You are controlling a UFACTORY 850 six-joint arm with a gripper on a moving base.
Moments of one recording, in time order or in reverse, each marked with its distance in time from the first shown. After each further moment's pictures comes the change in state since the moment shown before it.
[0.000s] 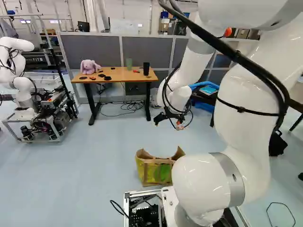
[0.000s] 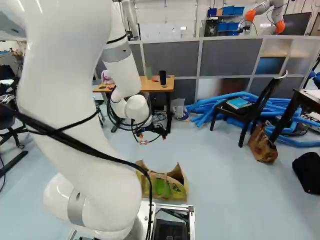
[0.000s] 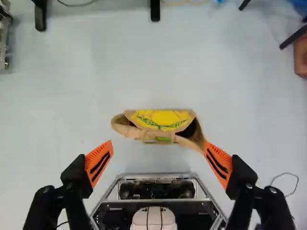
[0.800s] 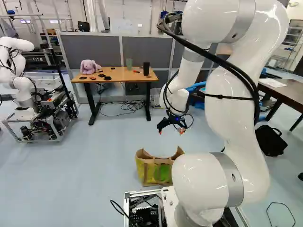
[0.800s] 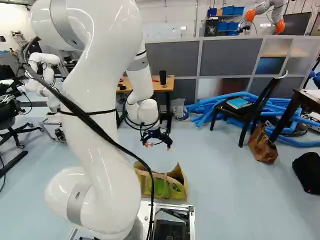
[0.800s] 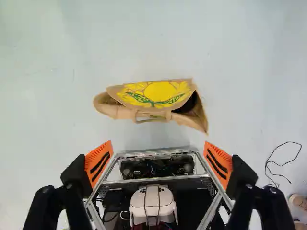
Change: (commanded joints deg) arm -3.2 -13.4 -8.0 0.0 -6.3 0.0
